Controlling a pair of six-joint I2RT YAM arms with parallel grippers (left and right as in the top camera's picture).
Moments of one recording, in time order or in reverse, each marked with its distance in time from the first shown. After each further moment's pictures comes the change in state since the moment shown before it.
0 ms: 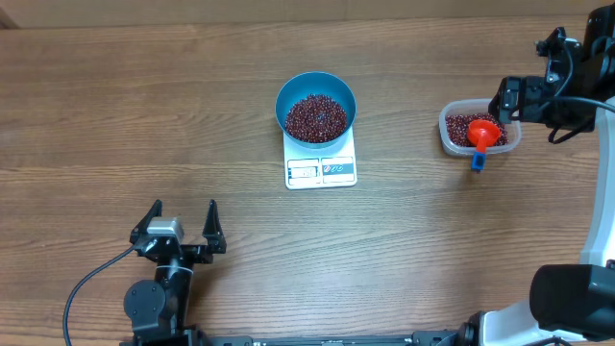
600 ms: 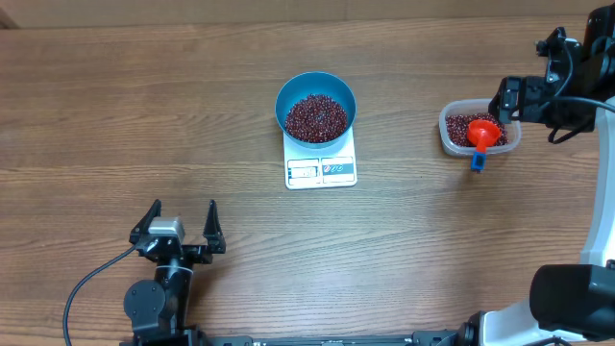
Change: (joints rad) left arm 0.000 0.000 0.000 -0.001 -0.004 0.030; right arm 0.000 0.000 0.000 -0.001 0.000 0.000
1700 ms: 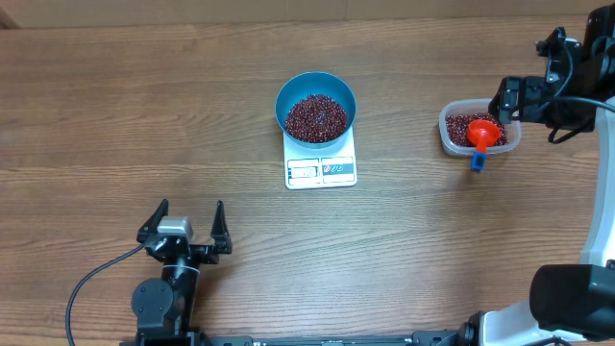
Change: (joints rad) left arm -0.121 0.000 0.000 -0.010 -0.107 0.003; right arm 0.000 0.000 0.000 0.001 0.000 0.000
